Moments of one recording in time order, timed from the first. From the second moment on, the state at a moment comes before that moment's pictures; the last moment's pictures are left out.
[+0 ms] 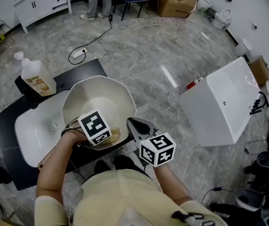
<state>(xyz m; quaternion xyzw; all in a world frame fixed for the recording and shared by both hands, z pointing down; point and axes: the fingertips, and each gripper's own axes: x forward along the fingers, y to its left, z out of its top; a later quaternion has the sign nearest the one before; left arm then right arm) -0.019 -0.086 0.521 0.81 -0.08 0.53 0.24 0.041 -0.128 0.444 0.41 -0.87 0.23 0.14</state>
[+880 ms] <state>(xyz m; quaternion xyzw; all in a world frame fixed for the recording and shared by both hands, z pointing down) -0.037 -0.084 0.430 0.89 -0.21 0.32 0.26 0.035 -0.130 0.432 0.40 -0.88 0.22 0.12</state>
